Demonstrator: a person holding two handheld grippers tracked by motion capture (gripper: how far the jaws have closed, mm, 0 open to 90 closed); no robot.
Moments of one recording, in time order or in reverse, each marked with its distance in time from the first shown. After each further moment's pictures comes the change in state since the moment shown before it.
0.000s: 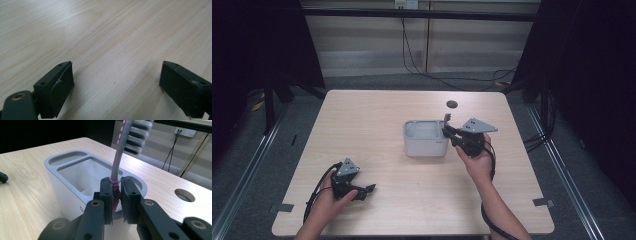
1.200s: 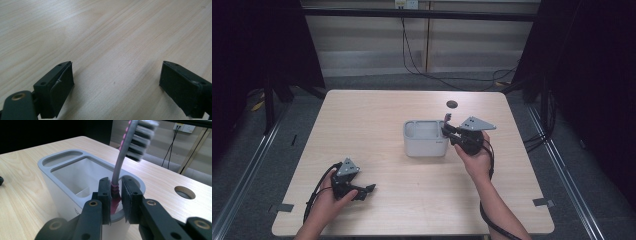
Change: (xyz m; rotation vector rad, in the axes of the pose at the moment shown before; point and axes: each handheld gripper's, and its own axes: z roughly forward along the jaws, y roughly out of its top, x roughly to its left) left arm 0.000 0.000 0.000 -0.001 0.000 -0.001; right arm -0.003 0.000 0.006 0.015 -0.009 0.026
